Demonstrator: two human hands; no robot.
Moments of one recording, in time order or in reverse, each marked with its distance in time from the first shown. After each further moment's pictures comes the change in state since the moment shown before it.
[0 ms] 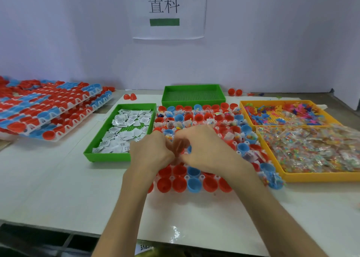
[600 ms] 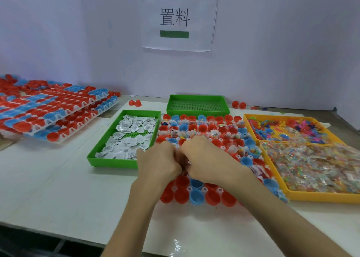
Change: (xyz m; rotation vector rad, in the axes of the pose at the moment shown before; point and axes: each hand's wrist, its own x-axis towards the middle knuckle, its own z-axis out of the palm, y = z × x) left_hand 0.003 0.001 0.006 0.041 0.091 0.035; right_hand 0.022 -0.001 0.002 -0.305 -0.159 -0.060
